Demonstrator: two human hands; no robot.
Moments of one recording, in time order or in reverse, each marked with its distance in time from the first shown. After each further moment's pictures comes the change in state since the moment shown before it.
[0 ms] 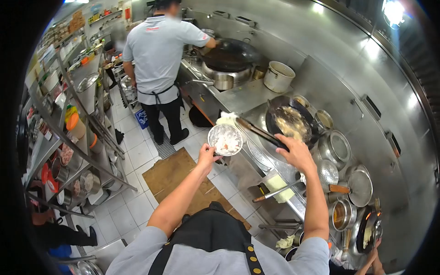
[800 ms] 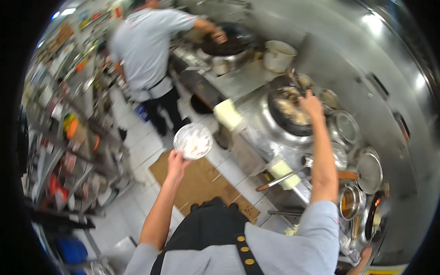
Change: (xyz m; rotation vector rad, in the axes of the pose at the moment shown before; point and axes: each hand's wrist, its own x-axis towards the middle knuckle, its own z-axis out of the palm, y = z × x) left_hand -0.043 0.016 -0.099 0.043 0.170 0.096; right_hand 0.102 0.200 0.041 -0.167 0.090 0.645
